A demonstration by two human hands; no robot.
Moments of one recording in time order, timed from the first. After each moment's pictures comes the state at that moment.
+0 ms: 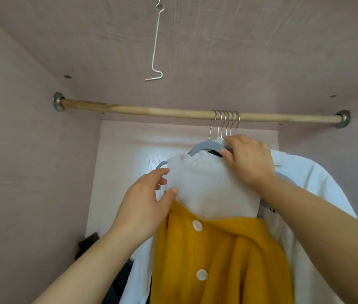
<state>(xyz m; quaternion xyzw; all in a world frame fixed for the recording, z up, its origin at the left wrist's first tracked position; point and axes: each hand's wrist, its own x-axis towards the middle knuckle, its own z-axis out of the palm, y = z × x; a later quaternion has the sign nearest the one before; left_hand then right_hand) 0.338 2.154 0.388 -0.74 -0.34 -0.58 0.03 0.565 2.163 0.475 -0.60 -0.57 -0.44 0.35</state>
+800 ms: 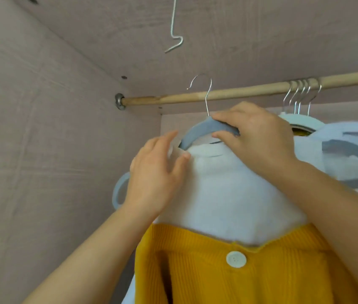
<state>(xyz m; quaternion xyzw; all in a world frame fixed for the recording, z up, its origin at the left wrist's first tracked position) 0.313 2.160 0.408 -0.63 -0.42 -0.62 0.21 0.488 2.191 0.474 -0.26 -0.69 -0.44 0.52</state>
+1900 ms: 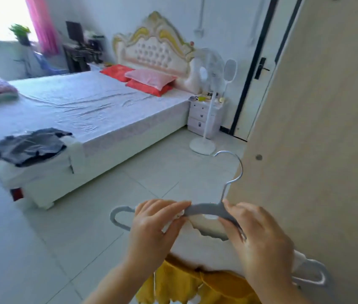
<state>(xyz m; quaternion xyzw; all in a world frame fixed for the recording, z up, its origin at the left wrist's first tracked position) 0.228 1.587 0.016 -0.02 -0.85 -0.34 0.40 0.174 1.769 0.042 0.33 -0.82 0.24 0.40</state>
